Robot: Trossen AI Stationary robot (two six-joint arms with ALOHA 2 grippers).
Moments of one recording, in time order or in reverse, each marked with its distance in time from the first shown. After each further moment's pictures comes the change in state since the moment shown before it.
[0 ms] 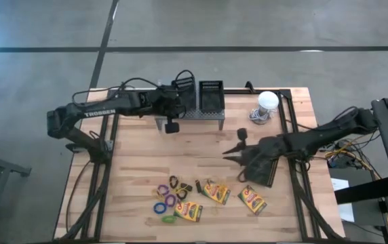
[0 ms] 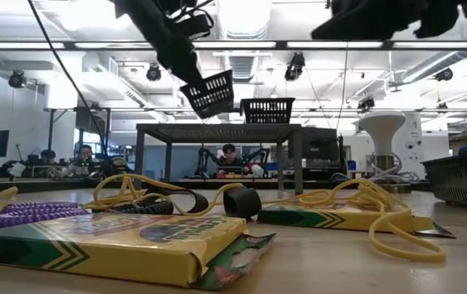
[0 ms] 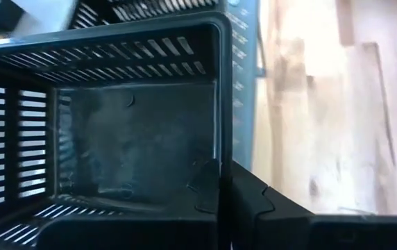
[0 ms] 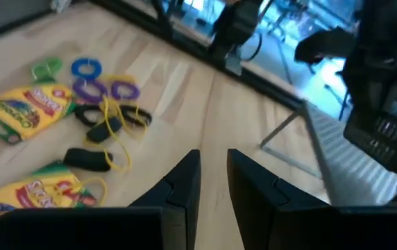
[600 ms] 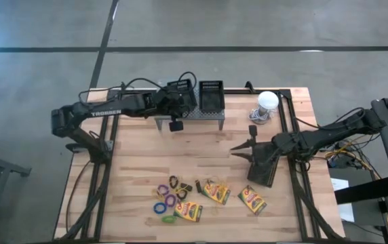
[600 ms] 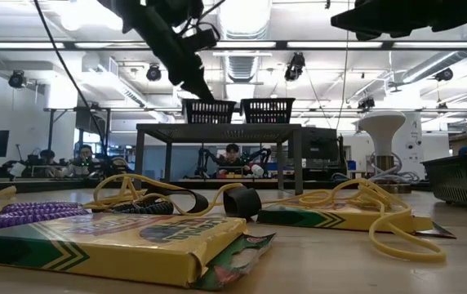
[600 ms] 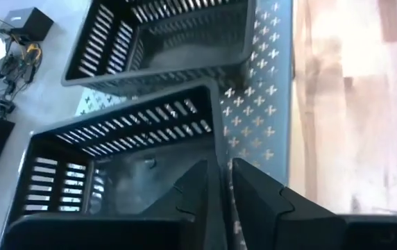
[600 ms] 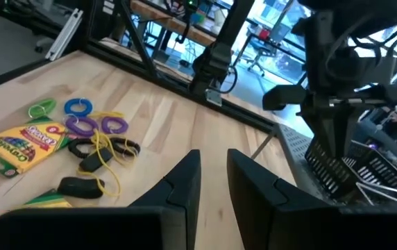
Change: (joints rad) left arm 0.014 0.054 -0.048 0.138 -0.051 0.047; right arm 0.000 -0.183 -0.153 0.145 0.001 0.006
